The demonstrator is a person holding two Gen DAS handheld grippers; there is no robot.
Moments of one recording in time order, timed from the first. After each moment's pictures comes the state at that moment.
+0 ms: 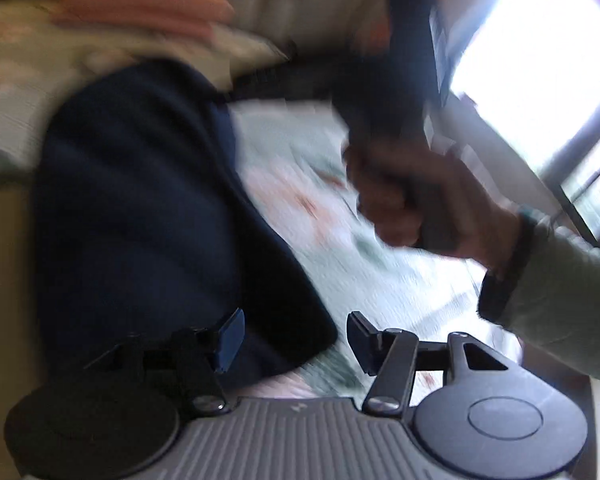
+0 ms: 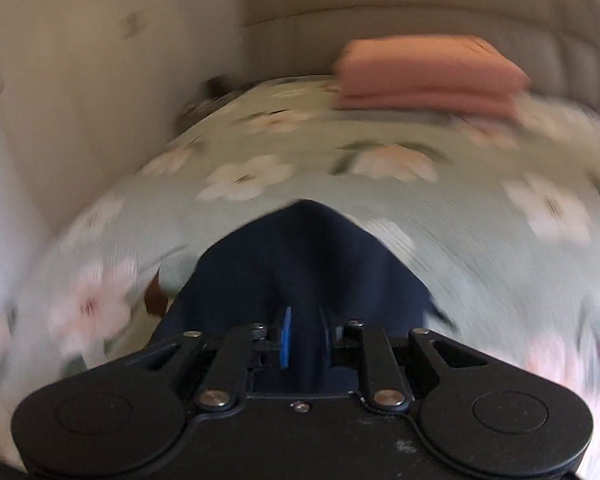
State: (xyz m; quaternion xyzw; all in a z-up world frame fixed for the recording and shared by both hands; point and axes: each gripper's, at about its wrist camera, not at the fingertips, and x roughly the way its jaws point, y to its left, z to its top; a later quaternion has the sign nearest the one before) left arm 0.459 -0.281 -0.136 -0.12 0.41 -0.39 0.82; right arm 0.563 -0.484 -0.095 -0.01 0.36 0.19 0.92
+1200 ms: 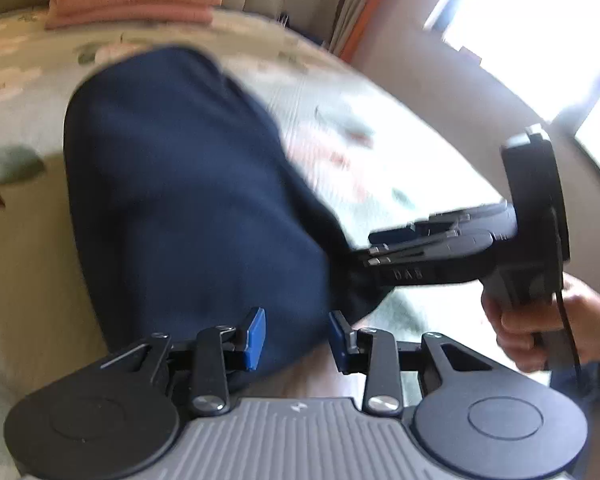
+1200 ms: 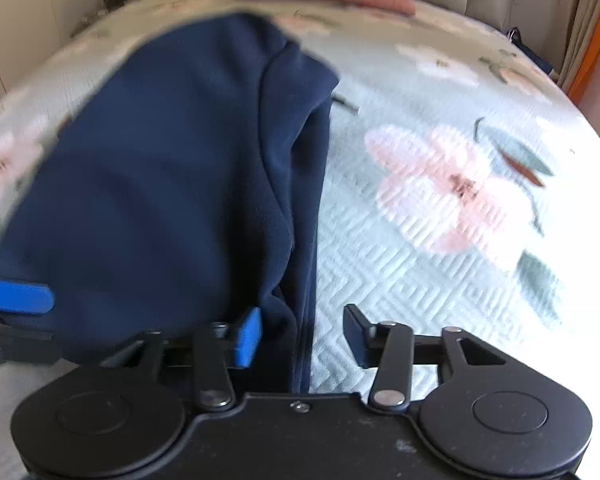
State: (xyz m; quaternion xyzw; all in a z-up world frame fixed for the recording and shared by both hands) left arm 0.484 -0.280 -0.166 -0.04 0.43 -0.41 0.81; right arm 0.411 -0.496 -0.159 -0.03 0.47 0.00 0.88
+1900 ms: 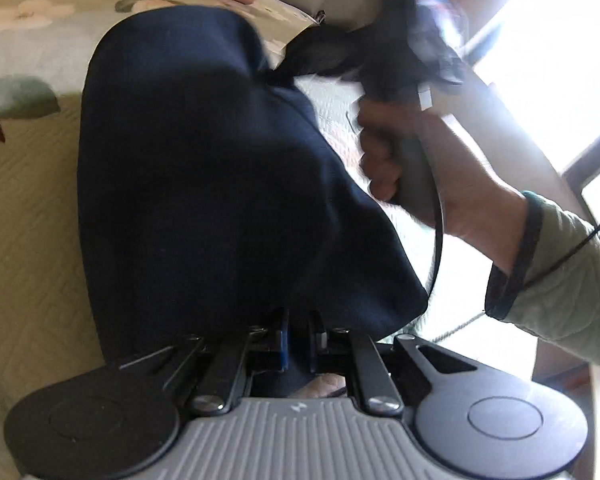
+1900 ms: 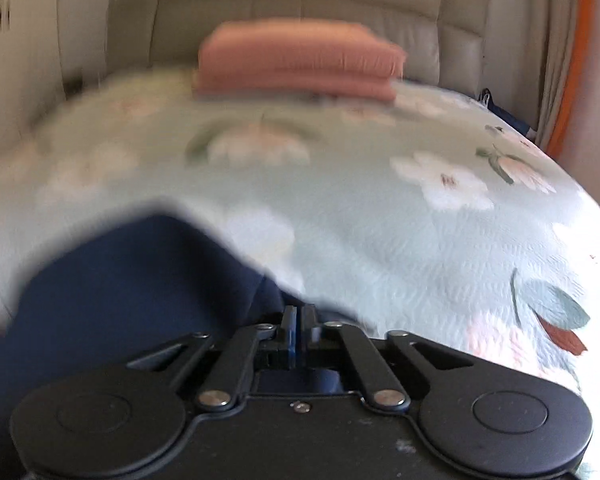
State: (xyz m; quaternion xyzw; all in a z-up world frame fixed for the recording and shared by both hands) left arm 0.531 -0.276 -0.214 -0.13 0.48 -0.39 0.78; right arm 0.598 -0.481 -0.143 0.01 0.34 -0.04 0.94
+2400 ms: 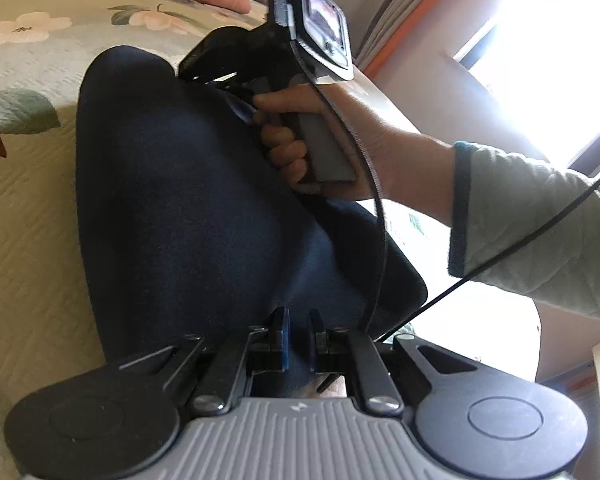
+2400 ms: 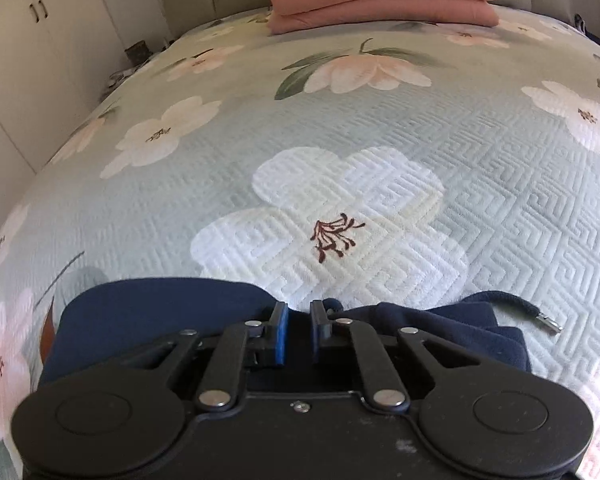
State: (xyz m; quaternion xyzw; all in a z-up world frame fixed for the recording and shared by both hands) left arm 0.507 -0.279 -0.206 -0.12 0.47 -0.38 0.79; right arm 0.672 -0.455 -0.202 0.08 0.45 0.09 0.88
